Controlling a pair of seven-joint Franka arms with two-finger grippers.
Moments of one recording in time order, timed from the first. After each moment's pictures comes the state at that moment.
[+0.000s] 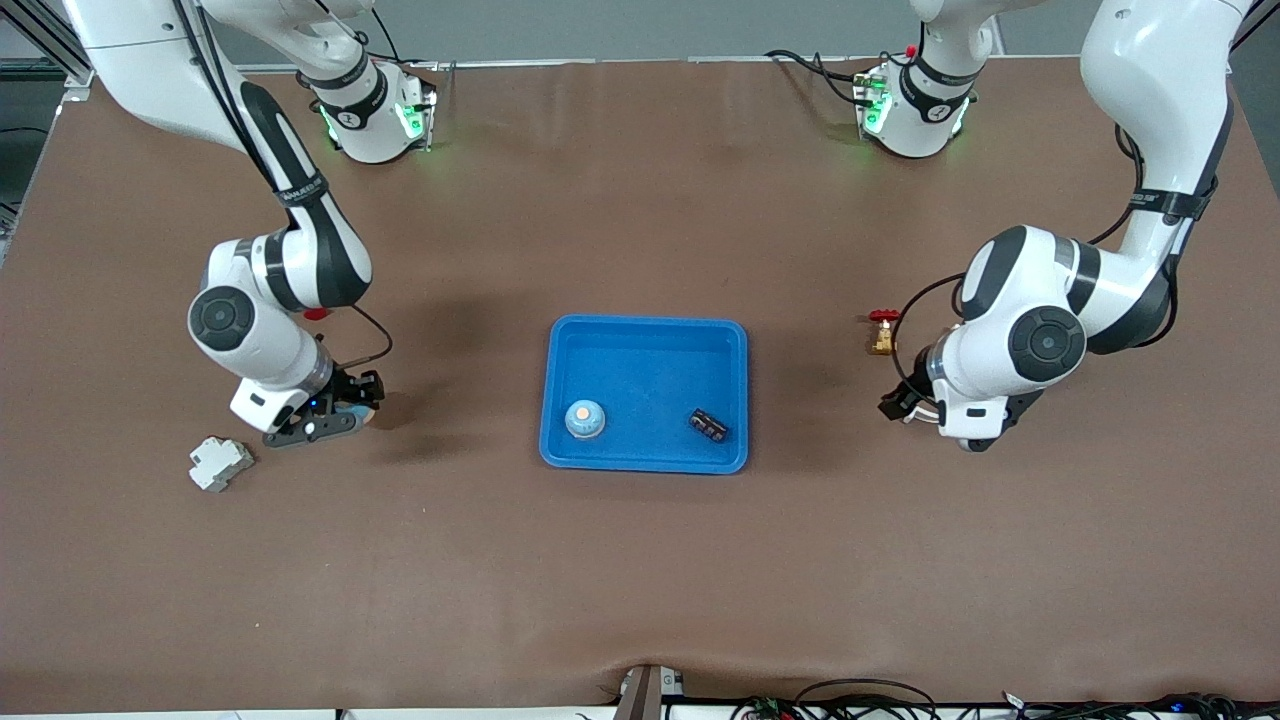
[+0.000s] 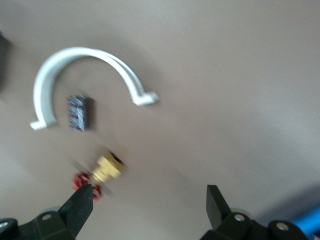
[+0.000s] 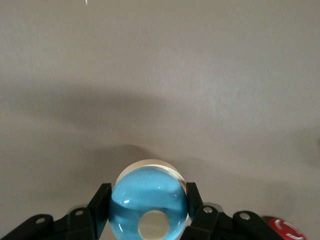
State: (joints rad) left arm 0.22 0.46 -0.55 -1.78 0.16 2.00 -1.14; right arm 0.11 0.37 0.00 -2.15 -0.07 2.53 -0.07
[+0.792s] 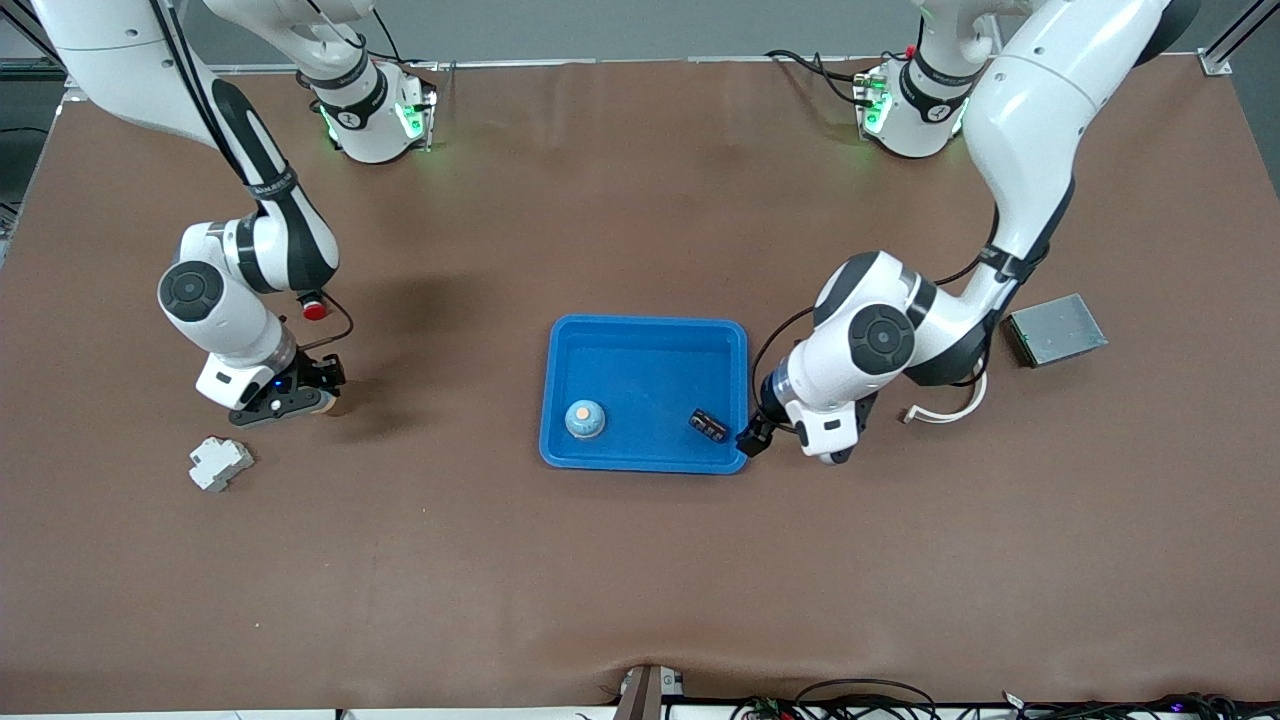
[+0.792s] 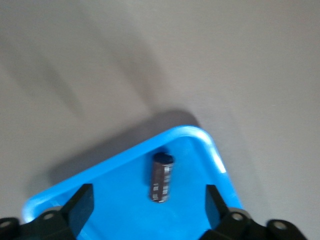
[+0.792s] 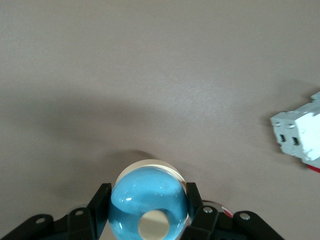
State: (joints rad) left arm -0.06 0.71 -0.53 -1.61 0.18 2.35 -1.64; right arm -0.02 0.34 0.00 -2.26 -0.21 2.68 -0.16
